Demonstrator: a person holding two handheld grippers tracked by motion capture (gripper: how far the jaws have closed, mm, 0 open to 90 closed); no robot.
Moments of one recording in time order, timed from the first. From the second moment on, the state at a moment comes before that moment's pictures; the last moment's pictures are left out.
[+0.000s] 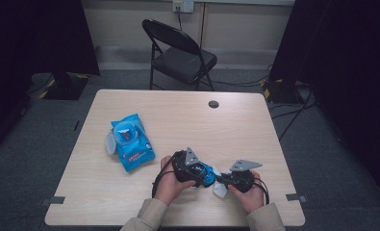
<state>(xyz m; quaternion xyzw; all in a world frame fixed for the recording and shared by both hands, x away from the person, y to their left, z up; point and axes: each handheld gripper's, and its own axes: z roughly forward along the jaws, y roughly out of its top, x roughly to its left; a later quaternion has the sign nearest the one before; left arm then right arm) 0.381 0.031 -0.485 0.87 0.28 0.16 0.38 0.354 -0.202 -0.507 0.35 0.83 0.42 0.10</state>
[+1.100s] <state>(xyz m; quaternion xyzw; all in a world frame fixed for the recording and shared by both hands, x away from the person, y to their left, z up) 0.378 0.030 -0.488 0.86 0.29 0.16 0.39 0.325 -0.167 -0.504 0.30 0.86 0.42 0.06</state>
